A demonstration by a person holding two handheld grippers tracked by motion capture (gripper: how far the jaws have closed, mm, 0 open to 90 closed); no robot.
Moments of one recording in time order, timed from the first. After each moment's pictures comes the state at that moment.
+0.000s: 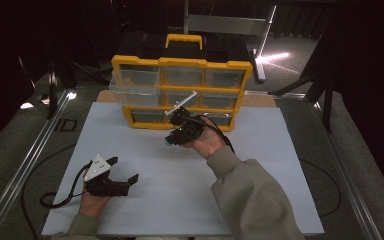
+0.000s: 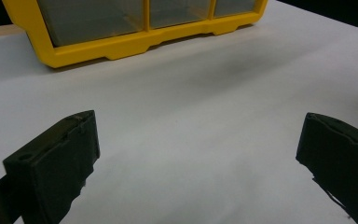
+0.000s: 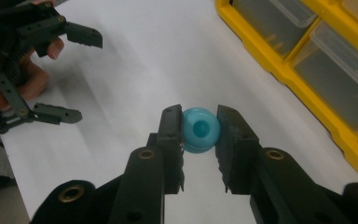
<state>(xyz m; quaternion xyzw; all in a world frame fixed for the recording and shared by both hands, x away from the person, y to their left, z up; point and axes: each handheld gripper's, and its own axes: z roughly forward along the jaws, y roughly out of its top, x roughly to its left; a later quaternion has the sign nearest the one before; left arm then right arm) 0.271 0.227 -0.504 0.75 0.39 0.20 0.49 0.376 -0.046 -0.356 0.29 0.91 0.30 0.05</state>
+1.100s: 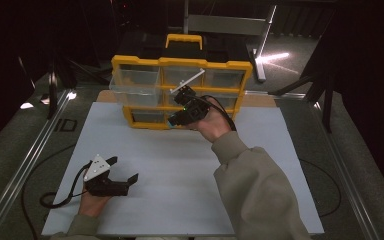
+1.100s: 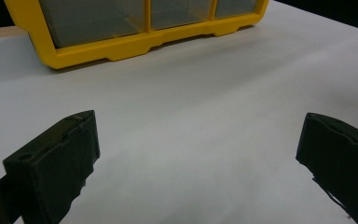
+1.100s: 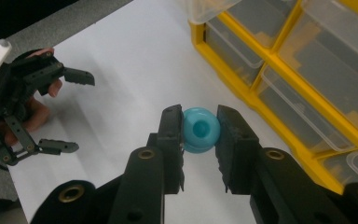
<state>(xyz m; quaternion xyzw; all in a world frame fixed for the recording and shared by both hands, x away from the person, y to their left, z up) 0.271 0.227 -0.504 0.75 0.39 0.20 0.49 0.399 -0.055 -0.314 0.31 0.89 0.33 0.06</state>
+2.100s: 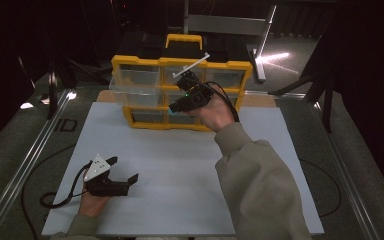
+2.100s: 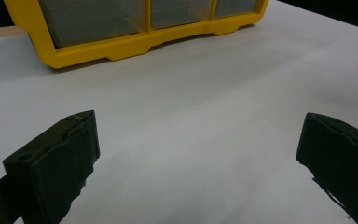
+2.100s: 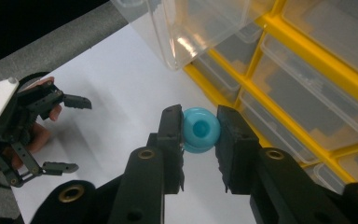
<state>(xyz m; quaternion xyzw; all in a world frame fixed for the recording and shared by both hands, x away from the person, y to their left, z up) 0.271 0.227 -0.504 0.75 0.39 0.20 0.49 0.412 -0.059 -0.284 0.32 0.88 0.34 0.07</state>
